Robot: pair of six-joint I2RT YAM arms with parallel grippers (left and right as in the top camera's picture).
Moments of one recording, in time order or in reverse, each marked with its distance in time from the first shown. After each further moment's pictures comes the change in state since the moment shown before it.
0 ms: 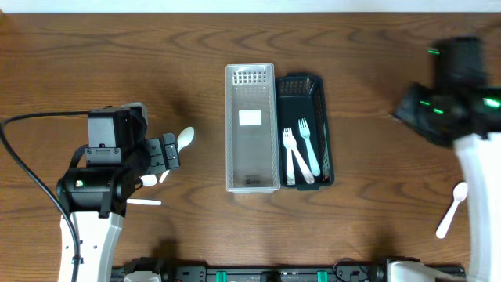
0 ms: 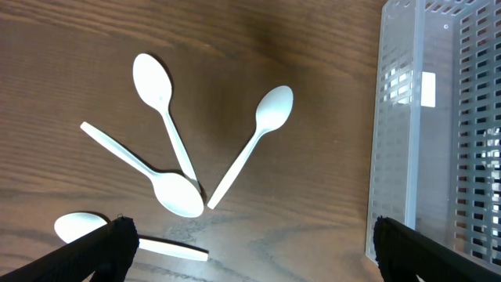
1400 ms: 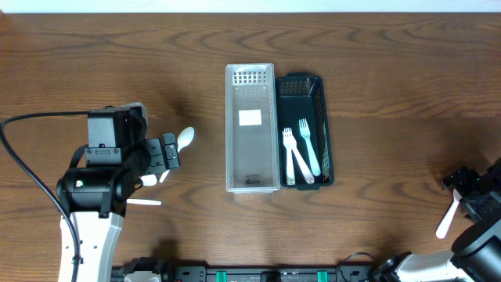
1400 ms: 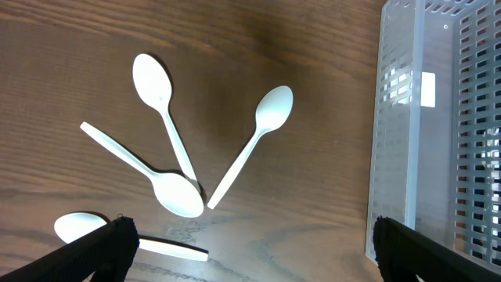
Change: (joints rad) left arm 0.000 0.000 0.000 0.000 0.000 0.000; right arm -0.749 0.305 -0.630 0.579 -0.056 -0.450
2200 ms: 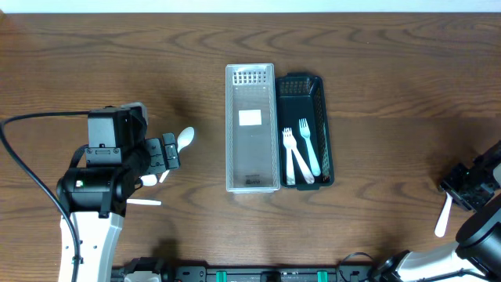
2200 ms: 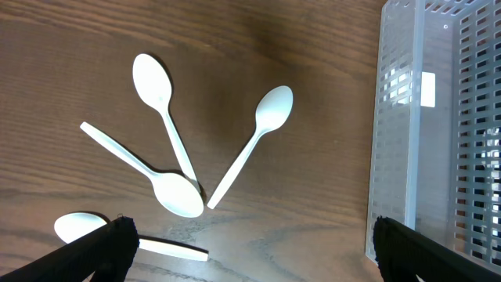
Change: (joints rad) left arm 0.000 0.000 0.000 0.000 0.000 0.000; right arm 0.070 0.074 0.010 0.046 0.001 -0.073
